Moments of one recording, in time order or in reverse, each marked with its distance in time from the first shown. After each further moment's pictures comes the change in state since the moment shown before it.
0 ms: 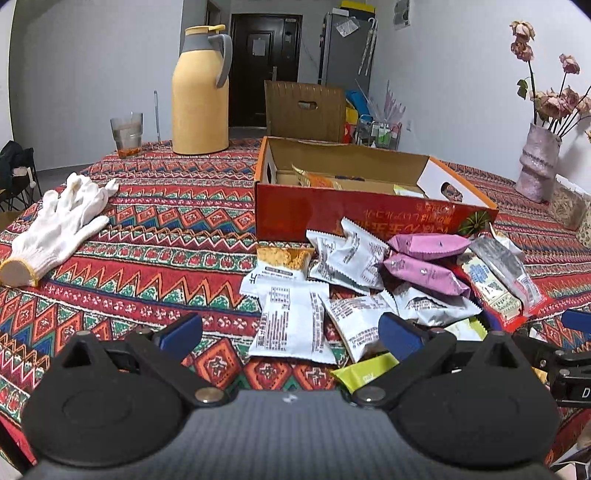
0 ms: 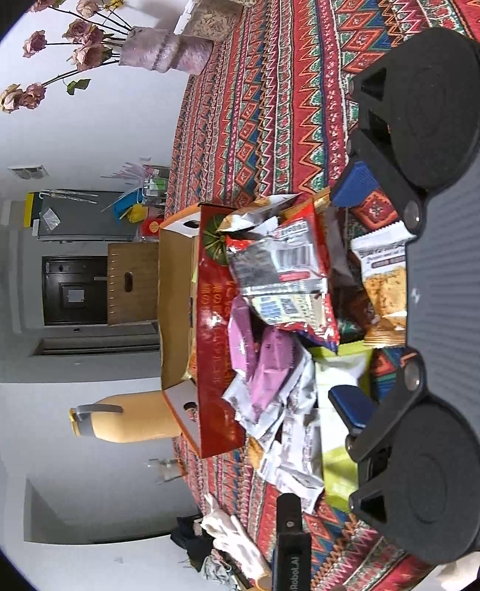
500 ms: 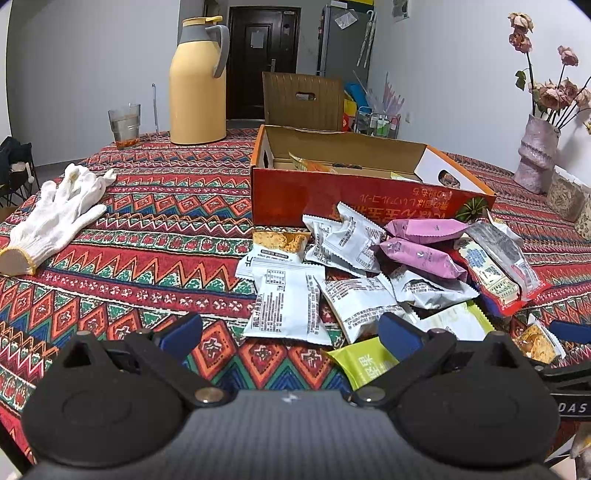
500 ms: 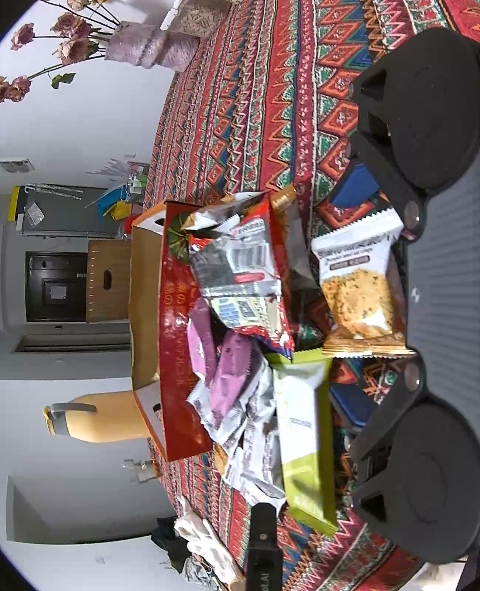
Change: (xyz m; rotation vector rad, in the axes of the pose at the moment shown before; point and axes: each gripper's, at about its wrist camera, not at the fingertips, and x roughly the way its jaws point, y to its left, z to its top) left arm -0.001 -0.003 -0.009 0.003 0.024 -0.001; right arm 0.011 -0.002 -0.021 -0.019 0.061 0.004
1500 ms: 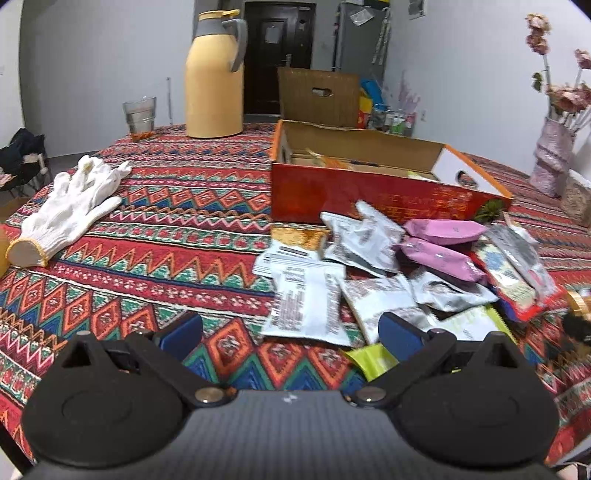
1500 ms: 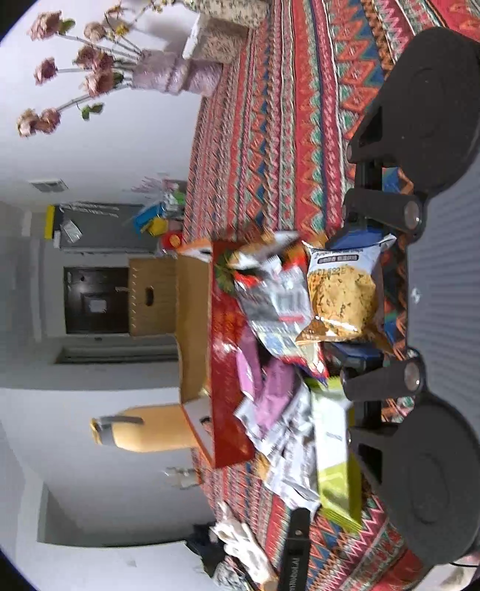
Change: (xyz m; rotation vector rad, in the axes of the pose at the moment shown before) left arm 0.007 0.007 0.005 -0.031 0.022 0.057; right arm -0.037 -0.025 0.002 0.034 -0.155 -0.043
